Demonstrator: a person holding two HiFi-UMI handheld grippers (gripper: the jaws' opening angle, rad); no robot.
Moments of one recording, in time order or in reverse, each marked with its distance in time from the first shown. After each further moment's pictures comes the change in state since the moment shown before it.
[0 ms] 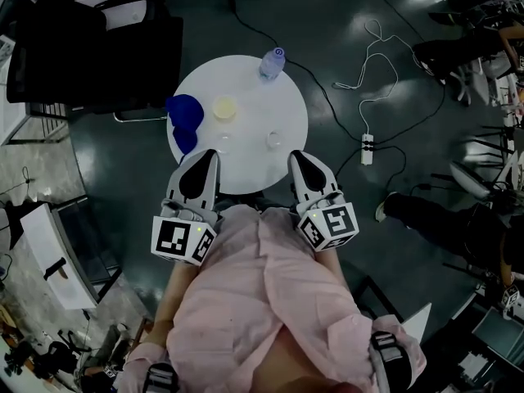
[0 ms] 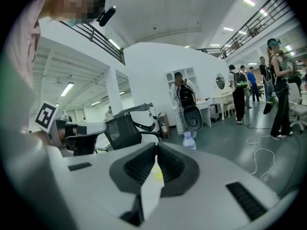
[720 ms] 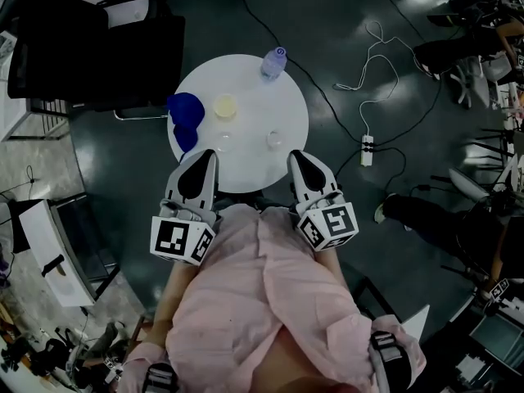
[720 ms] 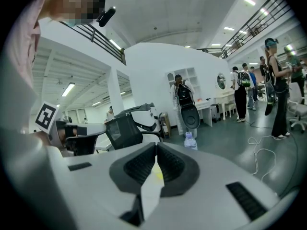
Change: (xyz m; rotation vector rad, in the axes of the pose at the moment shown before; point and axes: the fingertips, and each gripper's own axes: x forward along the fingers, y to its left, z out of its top) left arm -0.006 0.001 -0.001 0.000 0.000 0.019; right arm -0.001 0.003 0.002 -0.009 -0.002 0.017
